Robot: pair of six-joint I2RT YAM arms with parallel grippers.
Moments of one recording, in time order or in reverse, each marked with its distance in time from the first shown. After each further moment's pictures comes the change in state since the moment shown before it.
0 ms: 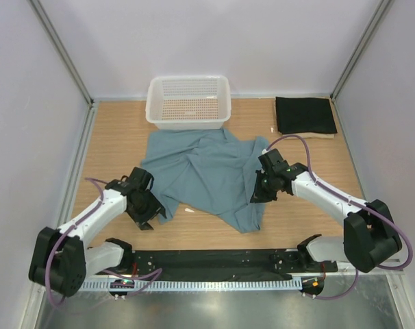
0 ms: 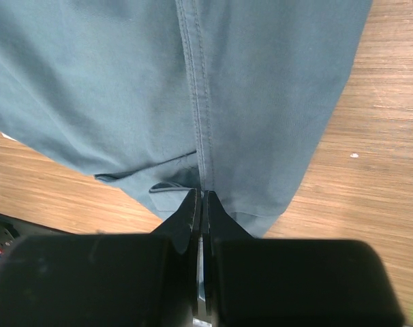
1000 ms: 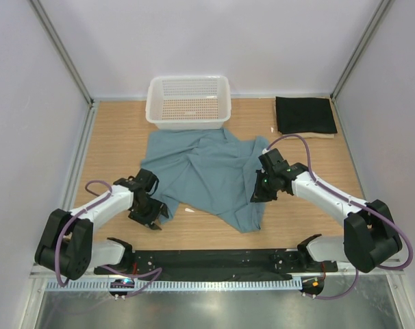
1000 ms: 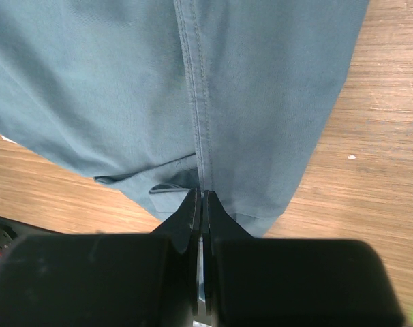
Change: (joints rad) left arm -0.047 0.163 -0.011 0.063 -0.013 -0.396; right arm 0.000 -0.003 0.000 0.004 0.008 0.000
